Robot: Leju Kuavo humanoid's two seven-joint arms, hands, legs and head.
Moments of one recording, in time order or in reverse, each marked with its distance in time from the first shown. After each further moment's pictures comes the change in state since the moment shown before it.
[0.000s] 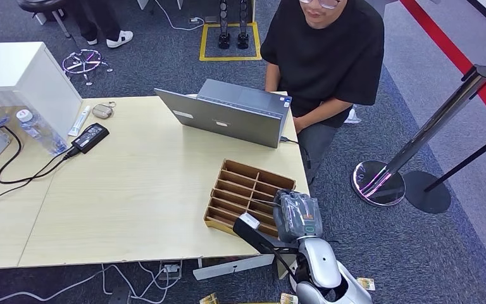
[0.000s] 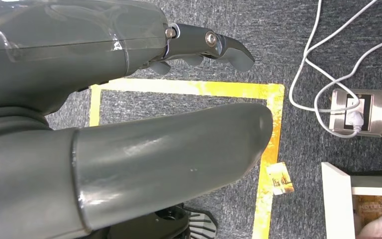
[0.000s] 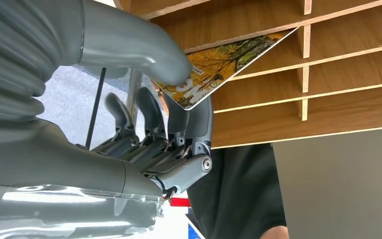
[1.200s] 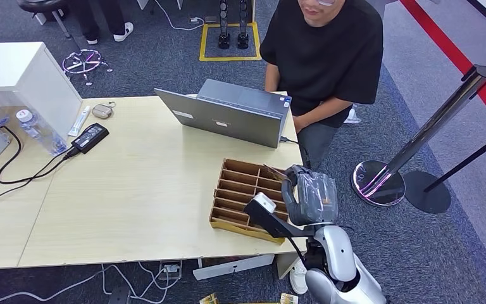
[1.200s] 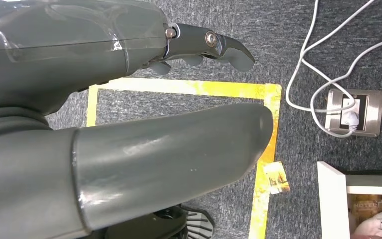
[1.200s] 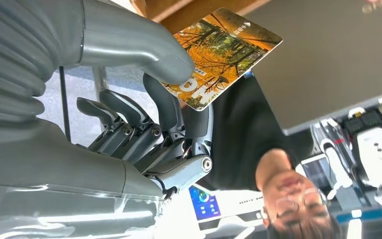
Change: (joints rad) left arm 0.001 0.000 -0.010 0.000 0.019 0.000 -0.016; right arm -0.017 -0.012 -0.081 -0.117 -0.013 -0.154 -0.084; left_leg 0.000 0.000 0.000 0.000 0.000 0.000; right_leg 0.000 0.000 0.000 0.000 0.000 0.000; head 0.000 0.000
